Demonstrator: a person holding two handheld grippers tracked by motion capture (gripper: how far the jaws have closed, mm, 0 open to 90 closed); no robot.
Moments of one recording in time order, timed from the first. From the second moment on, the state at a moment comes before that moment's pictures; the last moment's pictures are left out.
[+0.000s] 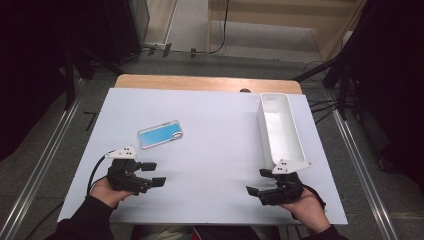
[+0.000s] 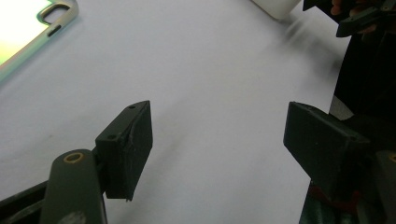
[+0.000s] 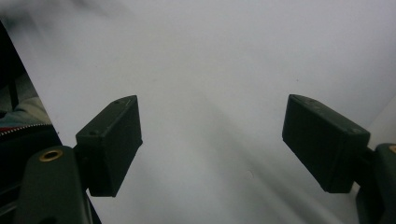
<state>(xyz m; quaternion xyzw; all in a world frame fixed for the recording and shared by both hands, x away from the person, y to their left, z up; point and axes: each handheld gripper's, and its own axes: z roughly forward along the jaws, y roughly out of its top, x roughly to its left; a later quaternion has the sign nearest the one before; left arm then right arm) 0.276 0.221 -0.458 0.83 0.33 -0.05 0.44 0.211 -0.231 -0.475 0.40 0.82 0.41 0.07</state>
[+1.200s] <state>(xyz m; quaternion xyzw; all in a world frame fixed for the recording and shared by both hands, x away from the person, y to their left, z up) 0.296 0.242 -0.456 0.82 0.36 0.00 0.45 0.211 -0.230 -0.477 0.40 0.82 0.41 0.06</state>
